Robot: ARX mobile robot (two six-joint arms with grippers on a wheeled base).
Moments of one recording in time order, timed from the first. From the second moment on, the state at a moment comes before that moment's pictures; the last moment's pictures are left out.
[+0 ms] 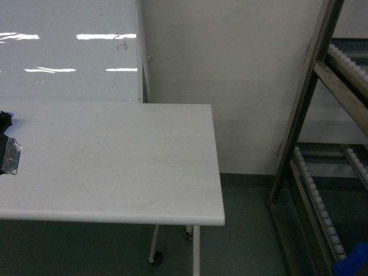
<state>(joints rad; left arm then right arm) -0.27 1.03 0.25 0.55 -0.22 -0.08 -0.12 1.16 0.17 0.72 -0.04 -0.12</state>
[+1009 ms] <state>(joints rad) -0.27 1.03 0.25 0.55 -0.22 -0.08 -0.12 1.16 0.17 0.72 -0.04 -0.12</state>
